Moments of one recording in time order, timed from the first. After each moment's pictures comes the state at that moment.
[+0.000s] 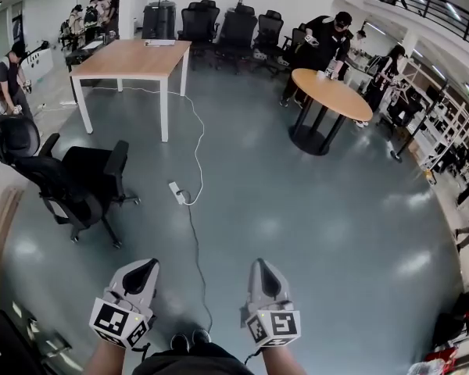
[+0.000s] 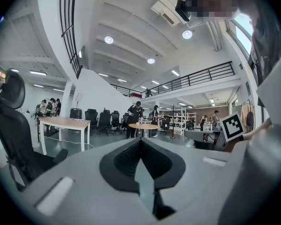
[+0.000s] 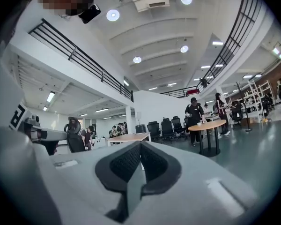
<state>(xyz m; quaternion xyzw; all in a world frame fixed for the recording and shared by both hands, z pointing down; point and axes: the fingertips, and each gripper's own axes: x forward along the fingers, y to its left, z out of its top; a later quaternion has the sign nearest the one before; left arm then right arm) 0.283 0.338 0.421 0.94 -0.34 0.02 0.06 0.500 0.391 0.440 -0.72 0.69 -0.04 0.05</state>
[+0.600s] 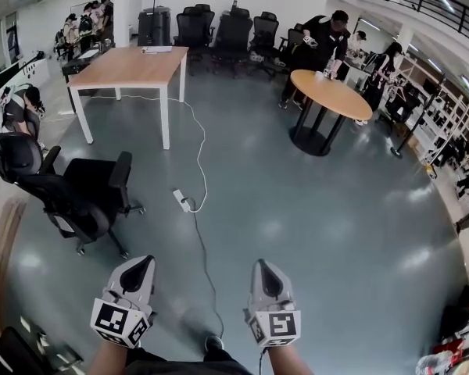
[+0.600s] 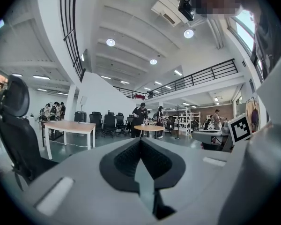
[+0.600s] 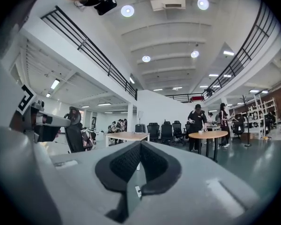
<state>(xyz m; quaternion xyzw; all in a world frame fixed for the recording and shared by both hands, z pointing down) 0.249 0.292 0.413 0.93 -0.36 0.01 0.05 0.472 0.361 0.437 -0.72 0.69 0.01 0.00</state>
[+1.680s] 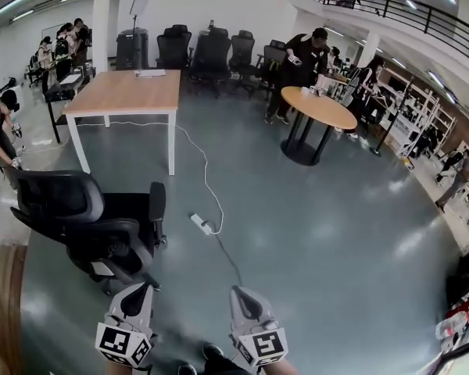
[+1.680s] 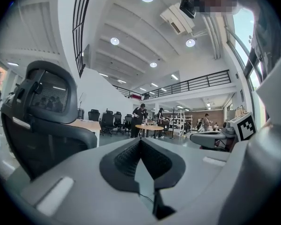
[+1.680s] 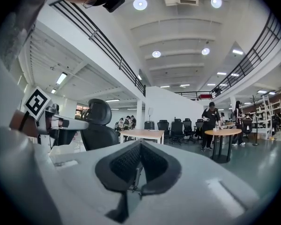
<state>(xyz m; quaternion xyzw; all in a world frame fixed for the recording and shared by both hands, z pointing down) -0.022 0.175 0.437 0.95 -0.31 0.00 0.06 0.149 0.259 0.448 -0.71 0.70 0.01 -0.03</state>
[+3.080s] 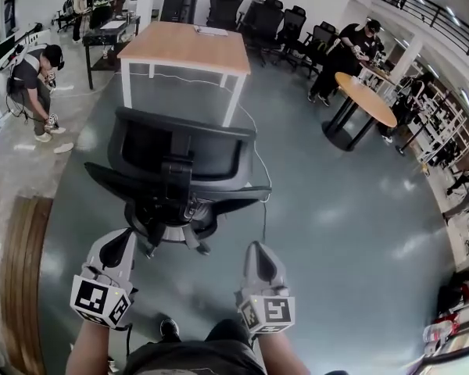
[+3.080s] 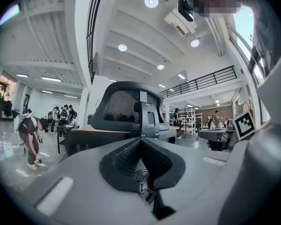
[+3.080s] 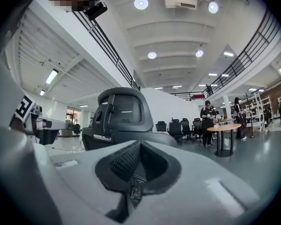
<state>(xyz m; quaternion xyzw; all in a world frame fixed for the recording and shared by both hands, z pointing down) -0.321 0.026 0.428 0.93 -0.37 0.00 0.04 -0.081 0.120 0.451 -0.75 0.67 0.00 0.01</state>
